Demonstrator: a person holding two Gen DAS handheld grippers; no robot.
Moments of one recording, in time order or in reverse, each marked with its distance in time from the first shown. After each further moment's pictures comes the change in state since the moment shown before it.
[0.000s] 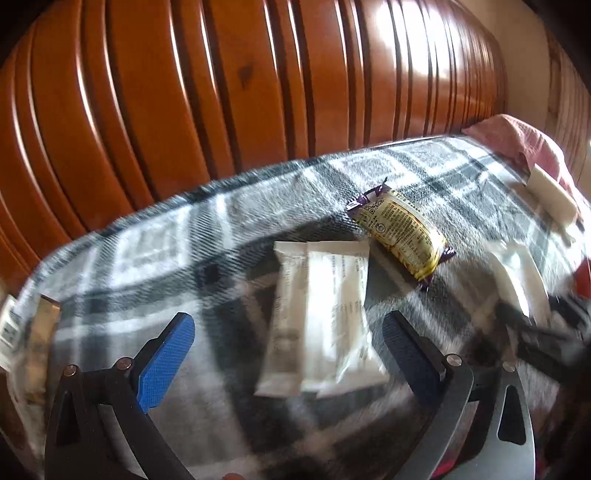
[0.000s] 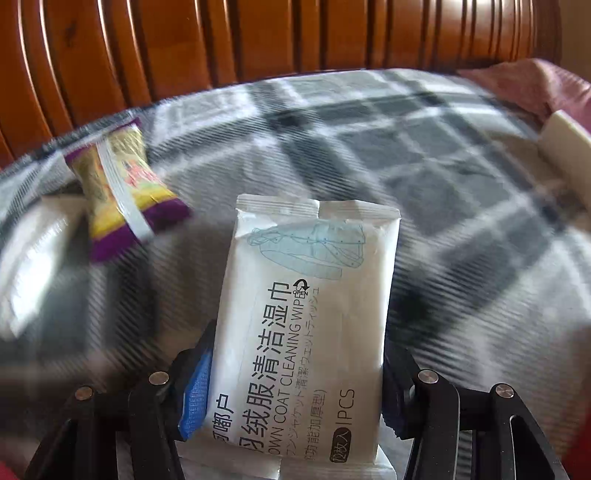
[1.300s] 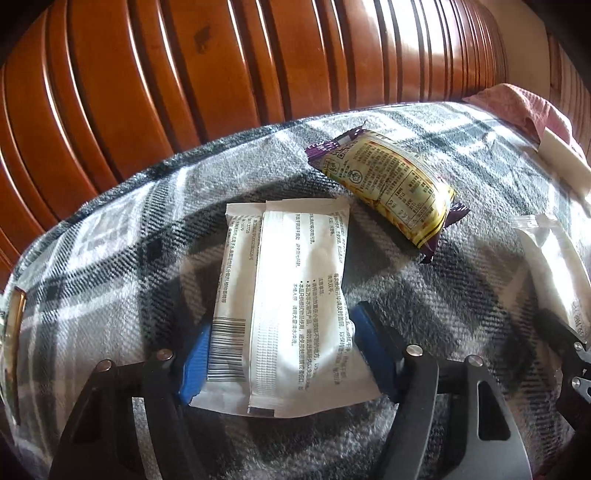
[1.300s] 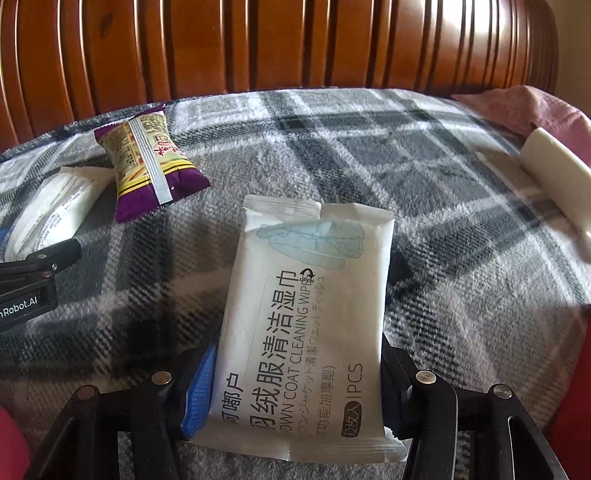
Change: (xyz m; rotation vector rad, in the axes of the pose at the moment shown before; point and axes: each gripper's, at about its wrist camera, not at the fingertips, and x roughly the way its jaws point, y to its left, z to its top) left arm 0.047 -0.040 -0.027 0.065 0.027 0.062; right arm -0.015 0.023 -0.013 -0.043 -0.056 -0.048
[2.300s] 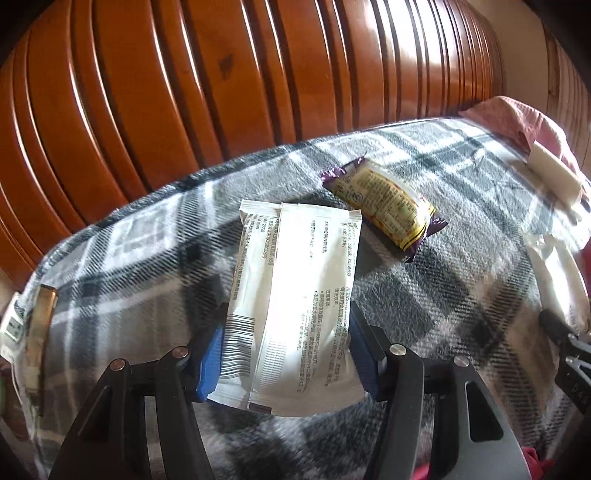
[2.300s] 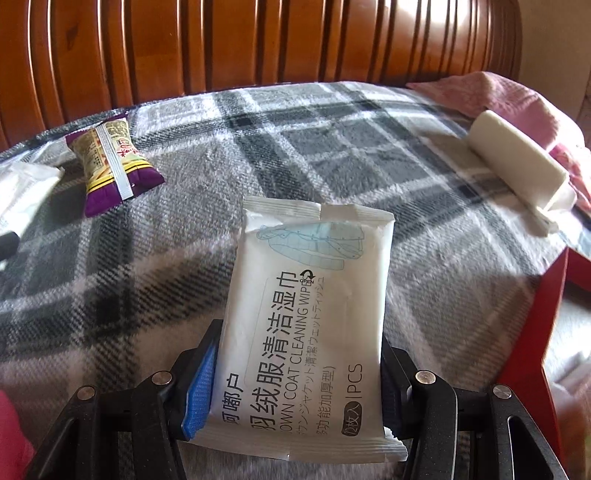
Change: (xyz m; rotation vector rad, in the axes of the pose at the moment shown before) left arm -0.054 0.019 -0.003 0.000 -0.014 -0.001; right arm -0.029 -0.024 -0.012 0.062 0.017 -0.077
